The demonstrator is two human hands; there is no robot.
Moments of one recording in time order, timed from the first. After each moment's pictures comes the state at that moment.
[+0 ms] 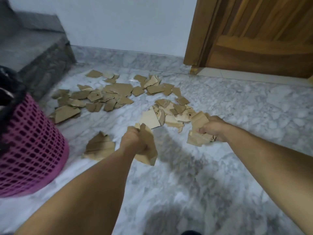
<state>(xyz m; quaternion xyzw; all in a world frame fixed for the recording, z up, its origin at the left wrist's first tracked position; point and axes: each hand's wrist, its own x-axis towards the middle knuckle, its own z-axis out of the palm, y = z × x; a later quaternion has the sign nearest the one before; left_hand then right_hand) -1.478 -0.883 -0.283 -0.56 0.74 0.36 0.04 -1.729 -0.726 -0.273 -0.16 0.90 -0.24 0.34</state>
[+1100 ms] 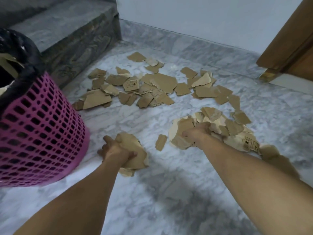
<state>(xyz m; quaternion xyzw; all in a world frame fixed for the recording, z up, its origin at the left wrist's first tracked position) -1.403 -1.011 -0.396 -0.78 0.53 0.33 0.01 -1.669 -0.969 -0.380 -0.10 0.85 -0.28 0.43</state>
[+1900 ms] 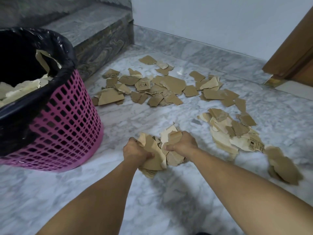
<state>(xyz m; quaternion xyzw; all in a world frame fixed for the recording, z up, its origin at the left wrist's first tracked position) -1.409 -0.970 -0.377 -0.72 0.56 0.41 -0.07 -1.582 -0.932 -0.371 -0.33 0.83 -0.18 0.42</state>
